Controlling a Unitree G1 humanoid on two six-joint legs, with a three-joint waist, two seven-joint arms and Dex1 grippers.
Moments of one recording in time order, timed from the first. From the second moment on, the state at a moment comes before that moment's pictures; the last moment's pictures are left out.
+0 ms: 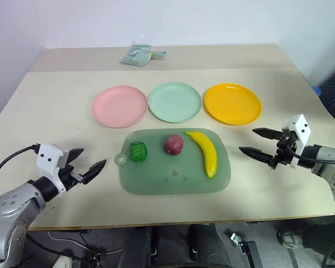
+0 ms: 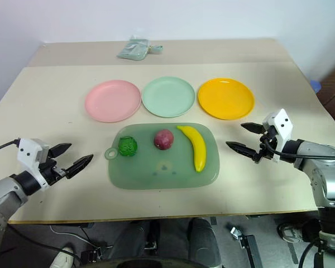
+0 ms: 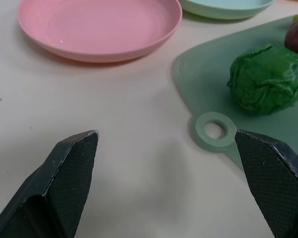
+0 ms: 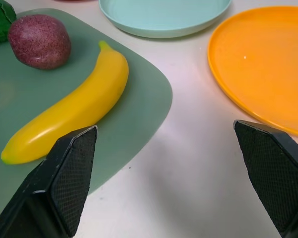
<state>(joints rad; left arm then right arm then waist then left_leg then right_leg) 0.22 0.65 0.42 -0.45 -0.55 0.54 -0.63 -0.18 -0.85 -0.25 -0.03 0.48 0.44 1.01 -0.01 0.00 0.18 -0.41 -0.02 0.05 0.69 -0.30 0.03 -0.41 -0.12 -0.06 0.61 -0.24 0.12</state>
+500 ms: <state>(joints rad) 0.12 0.67 0.39 -0.45 -0.63 0.58 -0.69 -0.13 -0.83 -0.27 -0.10 0.50 0.44 0.97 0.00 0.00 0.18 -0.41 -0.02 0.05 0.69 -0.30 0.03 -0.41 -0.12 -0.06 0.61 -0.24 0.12</state>
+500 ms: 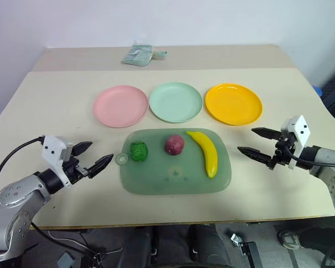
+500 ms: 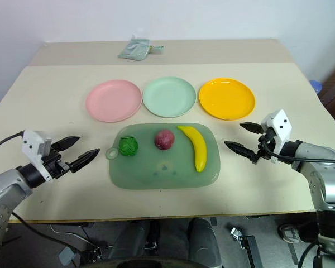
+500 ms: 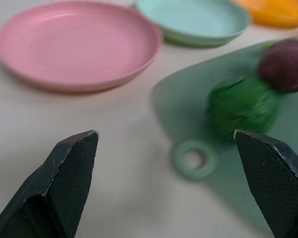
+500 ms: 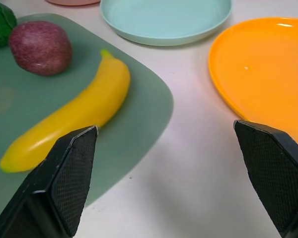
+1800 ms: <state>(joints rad) -0.91 0.32 -0.13 0.49 -0.15 0.26 -0.66 0.08 -0.76 -0.27 -0.57 0.60 0.56 0.79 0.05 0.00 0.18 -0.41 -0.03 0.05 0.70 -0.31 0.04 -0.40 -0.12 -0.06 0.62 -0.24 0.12</state>
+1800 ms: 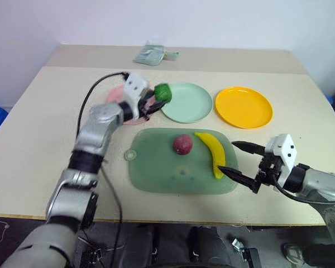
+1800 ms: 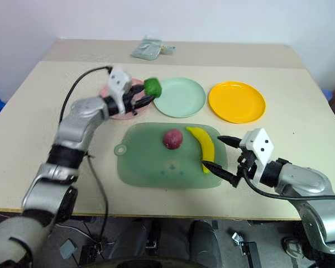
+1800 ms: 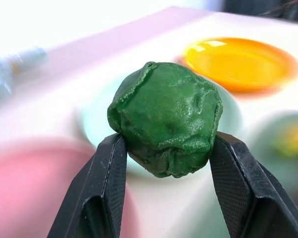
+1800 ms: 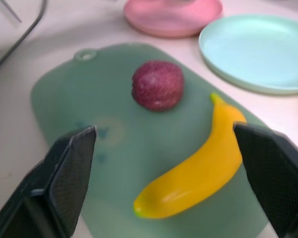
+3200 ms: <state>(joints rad) -0.67 0.40 -0.36 0.15 -0.11 0.36 -0.96 0.00 -0.72 -0.15 -0.61 0.61 0.61 0.73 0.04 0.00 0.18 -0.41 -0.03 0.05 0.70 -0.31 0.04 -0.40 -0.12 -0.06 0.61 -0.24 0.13</state>
